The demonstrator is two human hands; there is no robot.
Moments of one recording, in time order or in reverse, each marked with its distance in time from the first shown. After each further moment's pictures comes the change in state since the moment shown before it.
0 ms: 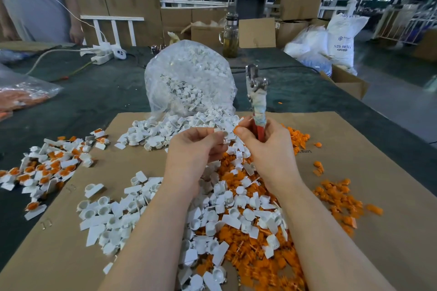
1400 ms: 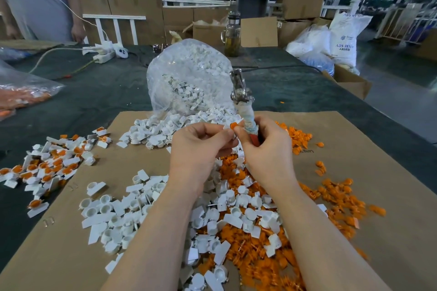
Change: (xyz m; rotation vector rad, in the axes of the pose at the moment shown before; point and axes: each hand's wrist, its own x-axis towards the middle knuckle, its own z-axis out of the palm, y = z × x) left_hand -0.006 0.001 0.004 -0.034 -0.084 0.153; right_hand -0.006 0.000 0.006 -0.270 0.041 -0.204
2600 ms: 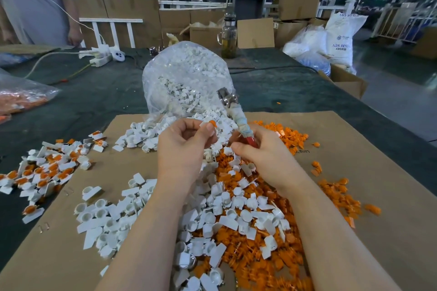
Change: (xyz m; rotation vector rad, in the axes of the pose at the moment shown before) left_hand 0.010 -0.002 -0.006 0.156 0.167 0.119; right_hand 0.007 -0.001 -0.025 0.093 -0.418 0.249
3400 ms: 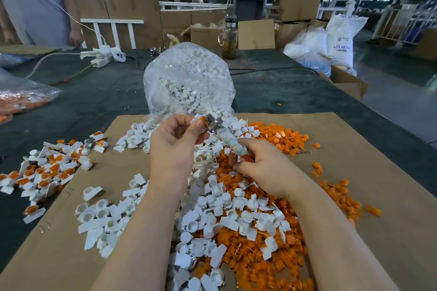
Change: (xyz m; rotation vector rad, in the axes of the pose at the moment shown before) left_hand 0.004 0.000 -0.008 -0.148 -0.017 0.114; right_hand -0.005 -0.006 -0.005 -0.295 -0.229 -0.019
